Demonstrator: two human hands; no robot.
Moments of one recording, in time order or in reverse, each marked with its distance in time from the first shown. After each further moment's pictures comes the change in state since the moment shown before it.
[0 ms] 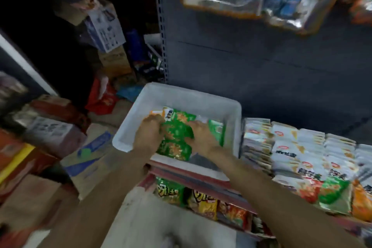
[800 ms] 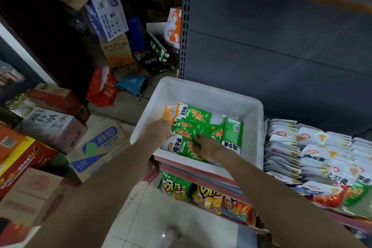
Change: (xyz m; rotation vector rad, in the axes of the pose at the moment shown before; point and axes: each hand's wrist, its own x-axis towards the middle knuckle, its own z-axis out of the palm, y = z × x) left_hand 0.045 -0.052 0.006 0.442 -0.382 0.072; right_hand 0.029 -0.017 0.049 -0.148 -0.412 0.202
